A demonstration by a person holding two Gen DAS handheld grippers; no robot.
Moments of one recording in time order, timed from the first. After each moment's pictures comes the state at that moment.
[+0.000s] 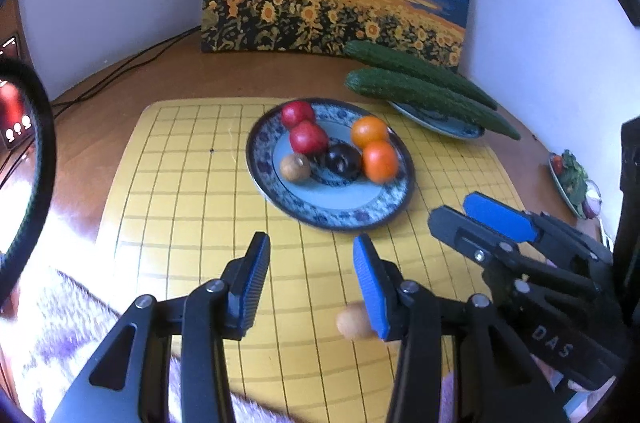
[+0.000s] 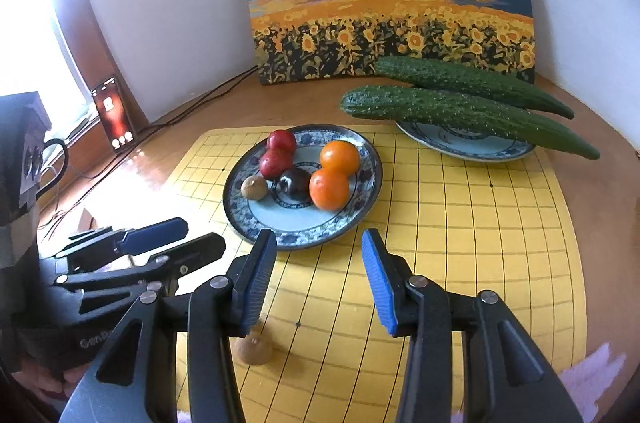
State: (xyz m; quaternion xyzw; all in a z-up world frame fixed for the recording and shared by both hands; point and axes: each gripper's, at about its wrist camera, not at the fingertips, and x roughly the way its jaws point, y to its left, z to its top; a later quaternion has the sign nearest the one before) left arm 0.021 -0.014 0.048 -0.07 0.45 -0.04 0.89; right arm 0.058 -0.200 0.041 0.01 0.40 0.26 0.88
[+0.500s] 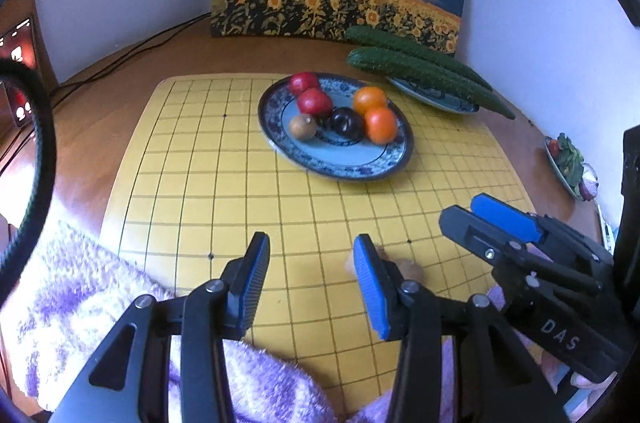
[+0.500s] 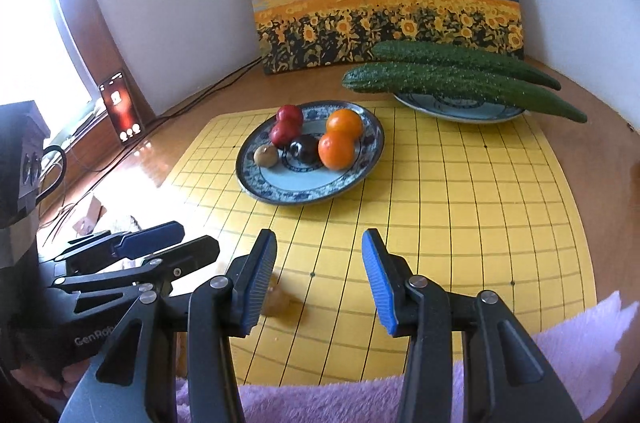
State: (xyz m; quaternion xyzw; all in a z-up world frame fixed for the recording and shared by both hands) left arm -0.010 -0.007 0.040 -0.07 0.46 -0.04 0.89; right arm 0.023 -0.206 0.030 0.03 0.40 0.25 0.88
